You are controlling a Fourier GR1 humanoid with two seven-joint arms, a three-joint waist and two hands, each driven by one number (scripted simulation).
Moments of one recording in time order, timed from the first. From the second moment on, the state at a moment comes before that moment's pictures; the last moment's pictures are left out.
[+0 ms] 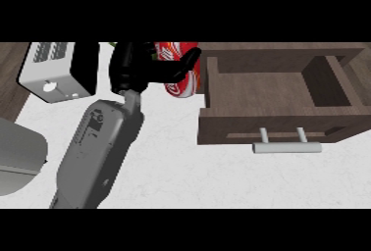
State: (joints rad) left arm -0.77 0.00 -0.08 -1.32 0.22 0.40 0.20; right arm 0.46 -0.01 -0.71 -2.26 -0.55 0.49 0.23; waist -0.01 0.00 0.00
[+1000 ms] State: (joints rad) left arm -1.22 0.00 -0.19 -0.84 0.43 0.60 0.08; right arm 0.38 -0.02 -0.67 -2.27 -0.53 0.45 0.27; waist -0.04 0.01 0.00
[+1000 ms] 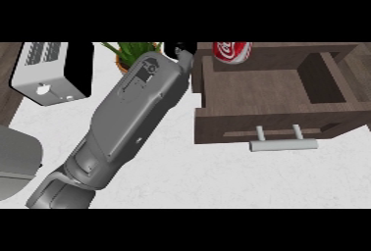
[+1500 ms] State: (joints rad) left arm -1.35 0.00 -0.28 -0.66 0.60 0.62 0.00; right arm 0.40 -0.01 -0.66 -2.28 -0.52 0.47 0.26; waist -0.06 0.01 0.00
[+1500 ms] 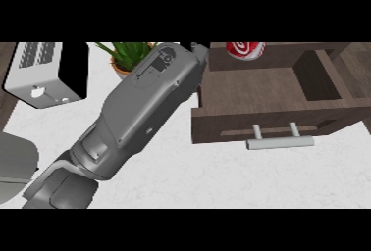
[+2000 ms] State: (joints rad) left arm -1.38 0.00 -0.41 -0.55 0.76 0.67 -0.07; right arm 0.36 -0.02 -0.65 -2.30 -0.52 0.45 0.30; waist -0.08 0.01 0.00
